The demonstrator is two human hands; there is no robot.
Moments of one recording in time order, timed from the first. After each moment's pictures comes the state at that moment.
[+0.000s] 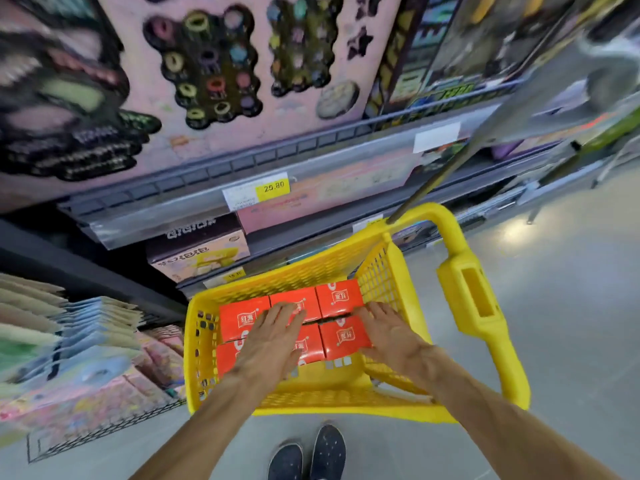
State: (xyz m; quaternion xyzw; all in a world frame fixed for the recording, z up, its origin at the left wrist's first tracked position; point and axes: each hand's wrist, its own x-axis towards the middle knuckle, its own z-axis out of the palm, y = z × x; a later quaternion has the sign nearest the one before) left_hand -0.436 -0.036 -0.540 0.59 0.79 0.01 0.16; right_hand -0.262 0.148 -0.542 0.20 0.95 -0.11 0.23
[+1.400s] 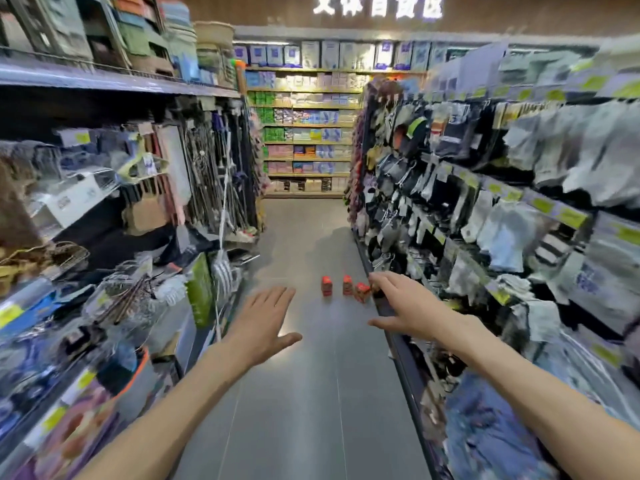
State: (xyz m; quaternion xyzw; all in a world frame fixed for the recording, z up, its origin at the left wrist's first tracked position) left_hand 0.210 0.520 -0.019 0.93 0.33 0.13 -0.05; right_hand 0.496 0.387 0.029 0.69 0.72 0.08 -0.07
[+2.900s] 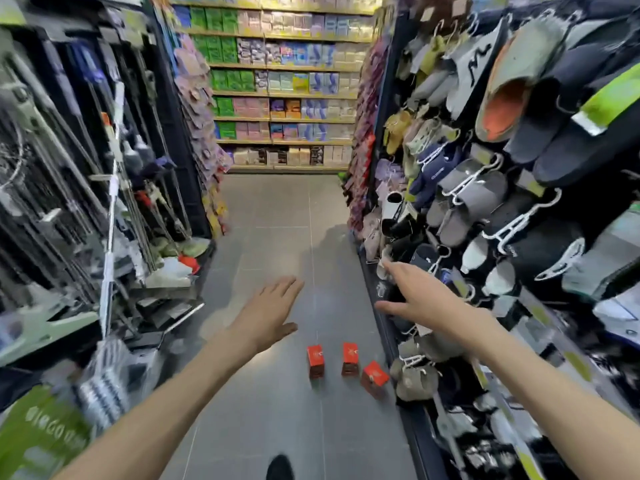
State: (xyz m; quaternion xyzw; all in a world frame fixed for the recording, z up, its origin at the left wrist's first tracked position) left_hand 0.808 1.548 -0.128 0.95 0.29 0.06 0.02; right_hand 1.083 1.394 -0.054 0.74 0.67 -0.01 -0.09
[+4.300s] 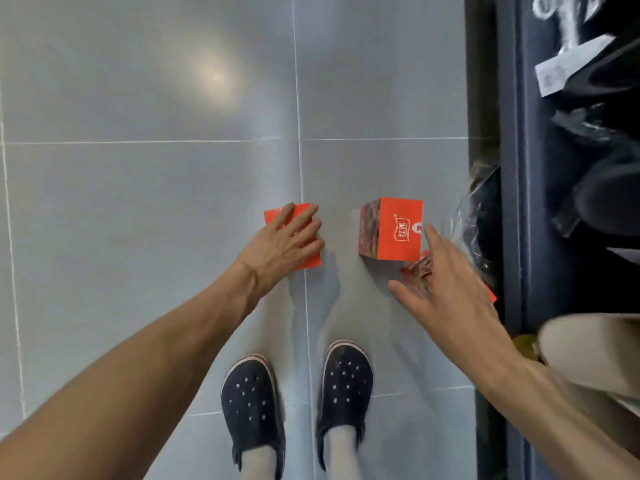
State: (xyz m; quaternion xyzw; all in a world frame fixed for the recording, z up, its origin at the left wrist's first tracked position) left_hand 1.106 1.925 -1.021 0.97 0.03 -0.25 -0.04; right_hand 1.301 1.744 -0.912 0.85 0.44 -0.29 -0.03
